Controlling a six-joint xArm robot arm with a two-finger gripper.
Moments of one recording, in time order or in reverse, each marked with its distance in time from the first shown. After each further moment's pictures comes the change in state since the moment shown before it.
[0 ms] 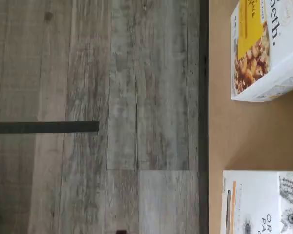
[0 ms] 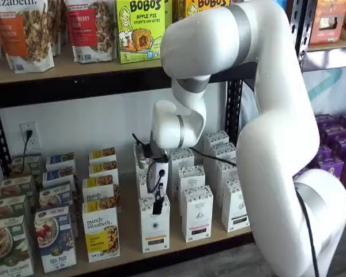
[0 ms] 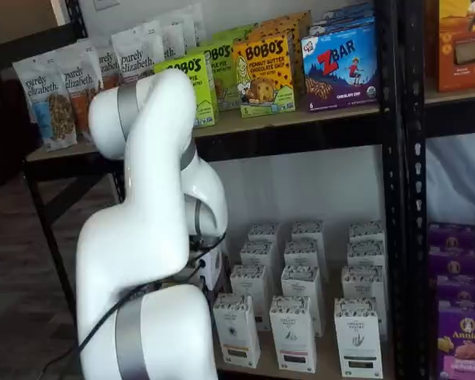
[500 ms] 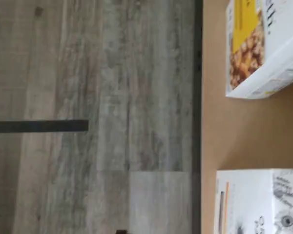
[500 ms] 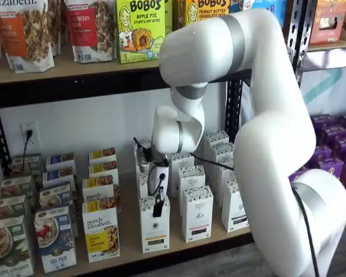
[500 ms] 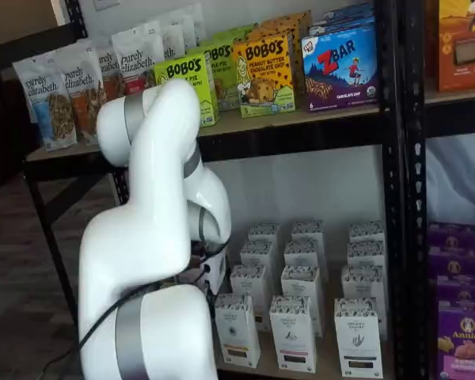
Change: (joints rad) arm -0.013 0.082 -0.066 0.049 -0.018 -0.060
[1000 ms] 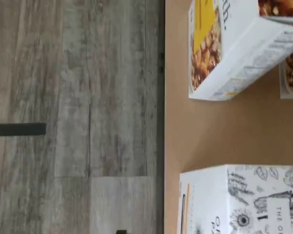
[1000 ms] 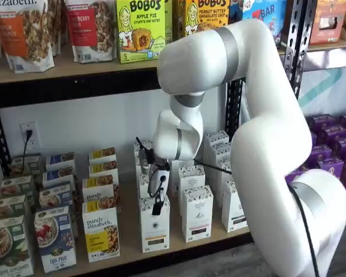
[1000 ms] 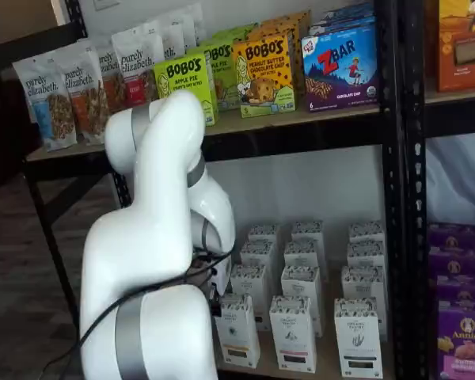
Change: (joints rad) arm -0.014 0.089 -0.074 0.114 -0.083 -0.120
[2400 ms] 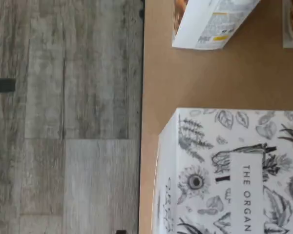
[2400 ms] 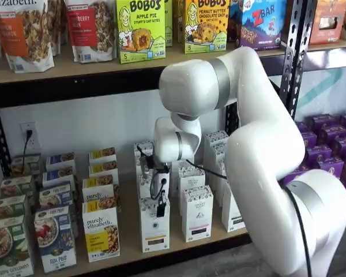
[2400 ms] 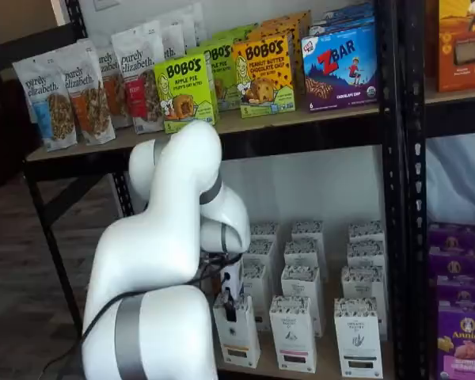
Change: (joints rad) arm -0.067 0.234 -0.306 -0.279 0.130 0.196
